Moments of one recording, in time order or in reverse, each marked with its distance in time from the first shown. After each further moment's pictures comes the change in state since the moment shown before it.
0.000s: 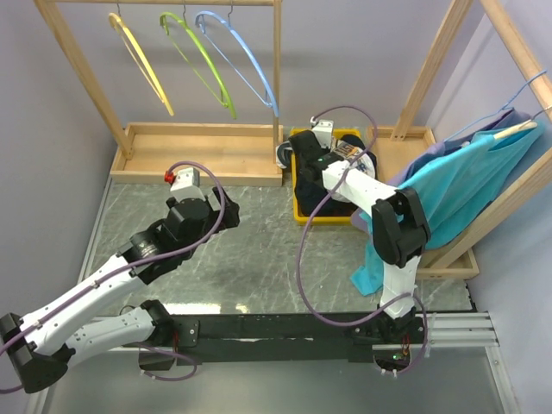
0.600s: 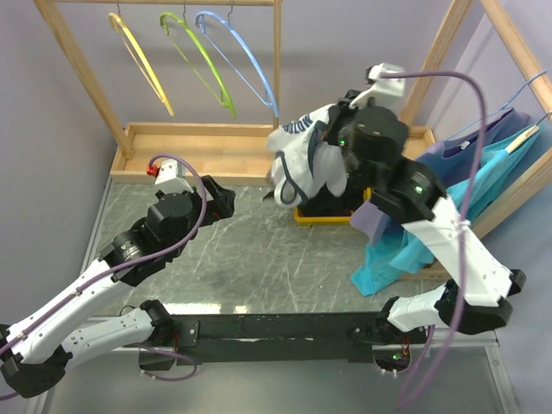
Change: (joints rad) left arm 0.000 -0.055 0.100 -0.011 -0.008 0.002; right arm 0.329 -0.586 0.316 -0.186 0.126 -0.133
